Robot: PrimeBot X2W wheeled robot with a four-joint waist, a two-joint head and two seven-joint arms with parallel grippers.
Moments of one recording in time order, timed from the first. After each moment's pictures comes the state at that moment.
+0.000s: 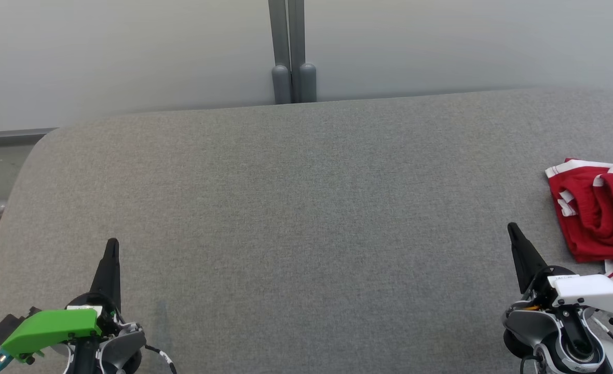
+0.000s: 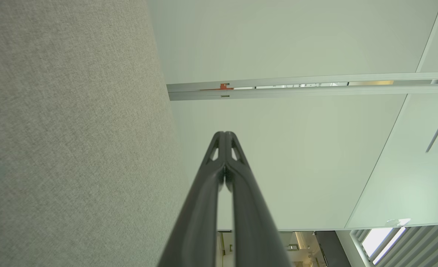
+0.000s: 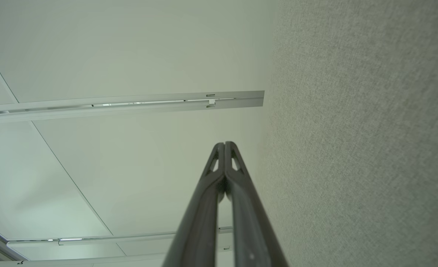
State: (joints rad) left arm -0.10 0.05 0.11 0.25 -1.61 -0.13 0.11; right arm -0.11 -0.05 -0.11 0.25 1.61 0.13 0.11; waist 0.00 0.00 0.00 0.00
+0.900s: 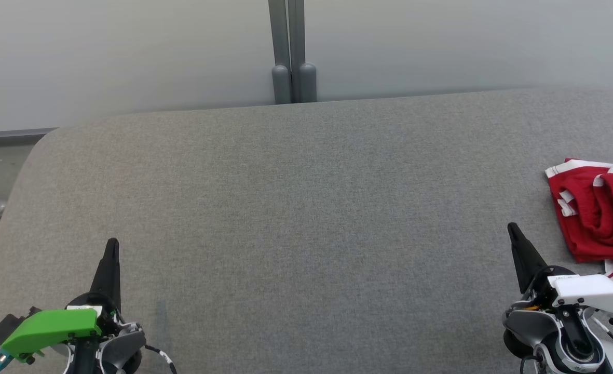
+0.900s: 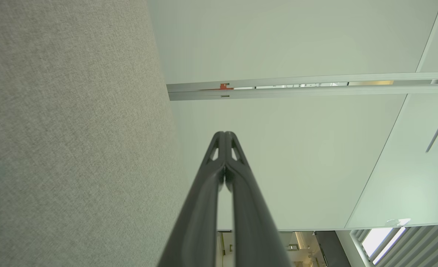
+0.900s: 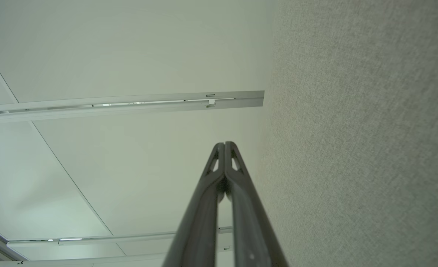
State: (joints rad) left arm -0.10 0.05 0.11 0.24 -1.61 -0.13 0.11; right arm -0.11 -0.05 -0.11 0.25 1.61 0.13 0.11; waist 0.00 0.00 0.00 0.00
